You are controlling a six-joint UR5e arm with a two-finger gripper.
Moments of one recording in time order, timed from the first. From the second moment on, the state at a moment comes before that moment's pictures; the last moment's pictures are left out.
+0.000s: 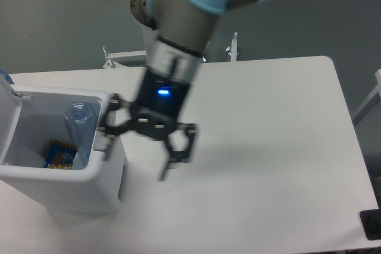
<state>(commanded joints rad) 2.52 -1.86 -1.44 -0.82 0.92 0.35</state>
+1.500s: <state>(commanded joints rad) 2.69 -2.03 -1.44 -1.08 1.57 0.90</state>
